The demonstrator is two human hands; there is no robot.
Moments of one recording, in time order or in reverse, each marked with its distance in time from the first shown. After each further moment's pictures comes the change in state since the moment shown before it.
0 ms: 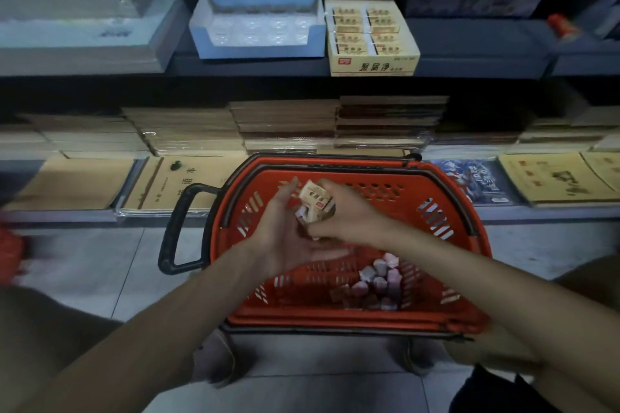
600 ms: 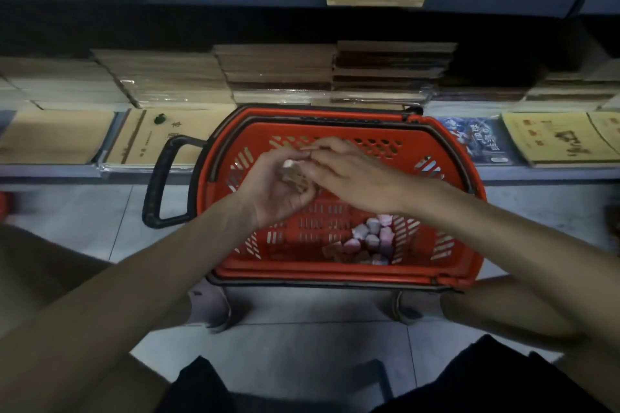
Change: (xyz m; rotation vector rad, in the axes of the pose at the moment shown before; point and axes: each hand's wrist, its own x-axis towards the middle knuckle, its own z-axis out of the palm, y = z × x) left_hand 0.017 0.001 -0.015 -0.080 -0.053 0.088; right_hand -0.020 0.003 -0.019 -0.505 -0.139 -0.169
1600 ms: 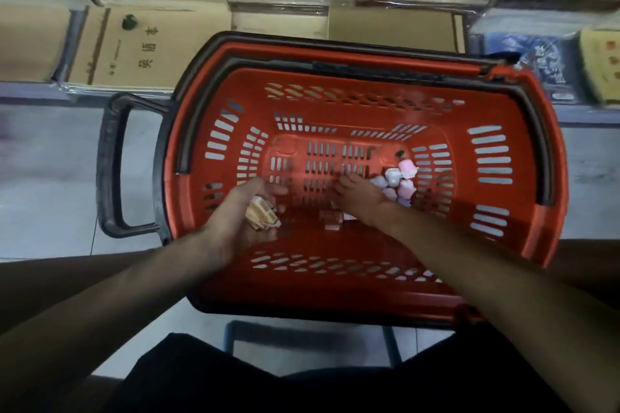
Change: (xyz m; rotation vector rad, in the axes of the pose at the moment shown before) left_hand -0.029 -0.075 -0.101 0.274 0.483 -0.206; right_hand 0.040 0.171 0.251 -0.912 -0.553 -0.248
